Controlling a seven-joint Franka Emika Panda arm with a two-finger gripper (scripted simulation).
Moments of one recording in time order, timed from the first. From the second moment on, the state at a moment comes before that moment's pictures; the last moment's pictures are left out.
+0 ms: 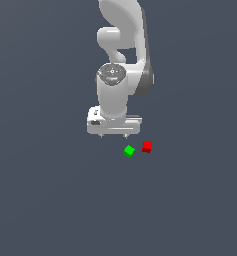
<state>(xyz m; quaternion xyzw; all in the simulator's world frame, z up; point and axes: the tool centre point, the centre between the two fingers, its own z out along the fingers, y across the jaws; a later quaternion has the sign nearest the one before) -0.013 -0.017 0.155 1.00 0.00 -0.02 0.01</state>
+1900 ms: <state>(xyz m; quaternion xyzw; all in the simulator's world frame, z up) -0.038 0.152 0.069 1.00 -0.10 0.00 0.00</state>
